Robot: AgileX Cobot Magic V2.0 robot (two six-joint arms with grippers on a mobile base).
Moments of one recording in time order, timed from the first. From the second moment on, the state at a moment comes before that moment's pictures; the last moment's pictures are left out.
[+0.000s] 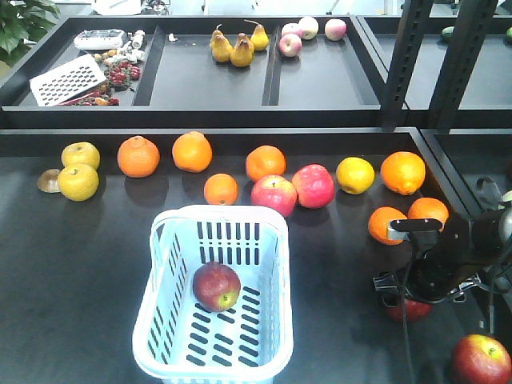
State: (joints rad) left arm -0.33 0.65 -0.75 0.73 0.43 -0.60; right arm 0.03 2.02 -0.97 0.10 0.36 -0.16
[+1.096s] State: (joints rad) left arm -0.33 0.65 -0.75 0.73 0.43 -0.60; right arm 0.24 1.39 -0.97 0.21 0.74 -0.24
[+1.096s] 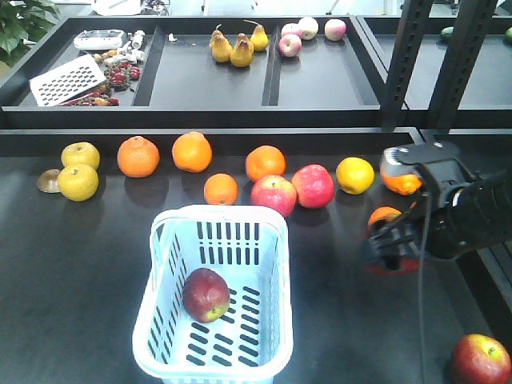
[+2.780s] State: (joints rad) left arm -0.33 0.65 -0.75 0.73 0.43 -0.60; right arm 0.39 1.45 -0.97 0.12 0.79 -0.11
